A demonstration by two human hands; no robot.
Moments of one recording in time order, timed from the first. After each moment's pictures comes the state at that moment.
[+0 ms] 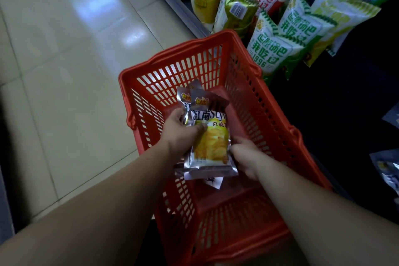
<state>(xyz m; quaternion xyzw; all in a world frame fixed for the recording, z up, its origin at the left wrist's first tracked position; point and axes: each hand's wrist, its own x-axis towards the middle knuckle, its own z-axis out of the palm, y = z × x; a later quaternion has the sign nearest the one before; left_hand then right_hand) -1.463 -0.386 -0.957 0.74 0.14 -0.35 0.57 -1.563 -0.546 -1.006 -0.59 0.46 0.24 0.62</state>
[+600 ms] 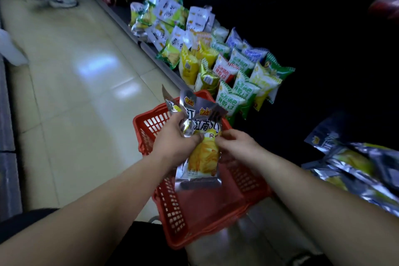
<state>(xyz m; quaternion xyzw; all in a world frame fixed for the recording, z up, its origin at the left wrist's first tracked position) -1.515 -0.397 -0.768 0.83 -0.13 -0.19 0.51 -1.605 -0.572 -0.767 -0.74 0.30 0.14 0.58</state>
